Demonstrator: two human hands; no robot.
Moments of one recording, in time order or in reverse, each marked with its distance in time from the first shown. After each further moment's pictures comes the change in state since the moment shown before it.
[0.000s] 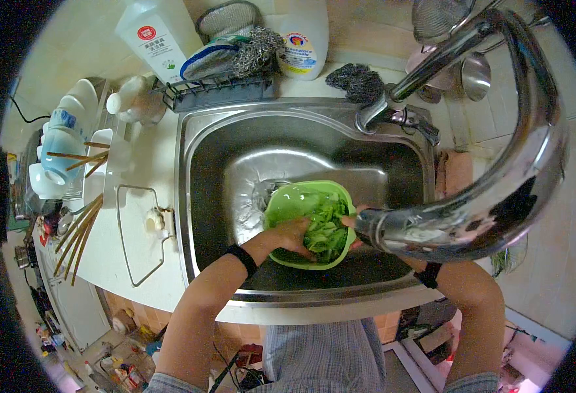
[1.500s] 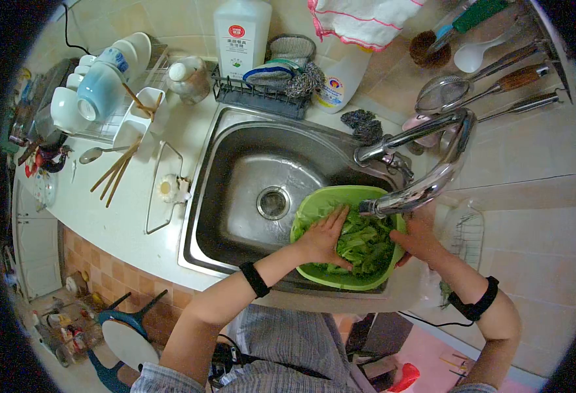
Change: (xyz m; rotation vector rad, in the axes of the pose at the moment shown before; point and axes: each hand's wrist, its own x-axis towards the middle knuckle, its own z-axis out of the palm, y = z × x) left_hand -0.063 0.155 -0.044 -0.165 0.550 0.146; right_hand -0.175 -0.098 -0.051 -0.404 0.182 -0.097
